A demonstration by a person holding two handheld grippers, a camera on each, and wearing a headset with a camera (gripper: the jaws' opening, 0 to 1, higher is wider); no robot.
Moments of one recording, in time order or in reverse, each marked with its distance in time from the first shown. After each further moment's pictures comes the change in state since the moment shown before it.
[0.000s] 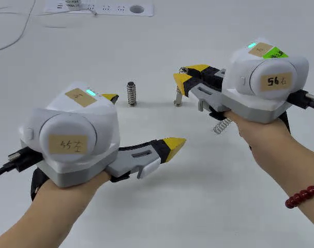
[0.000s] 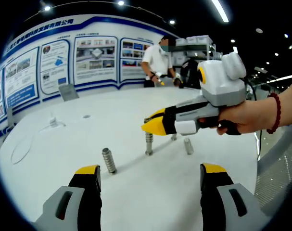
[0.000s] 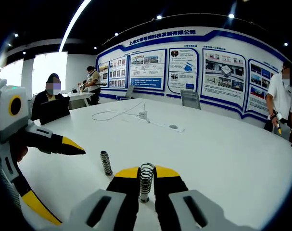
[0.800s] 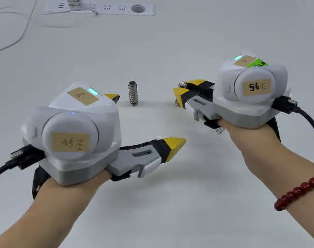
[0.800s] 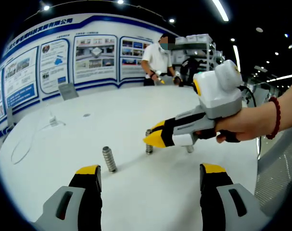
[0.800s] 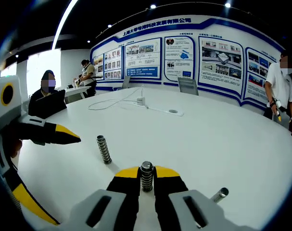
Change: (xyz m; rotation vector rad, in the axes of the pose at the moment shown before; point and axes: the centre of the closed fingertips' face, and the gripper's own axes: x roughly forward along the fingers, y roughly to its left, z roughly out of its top) left arm 0.000 0.001 -0.003 0.004 0.014 0.000; right arm 0.010 0.002 -0.031 0.068 0.090 -0.015
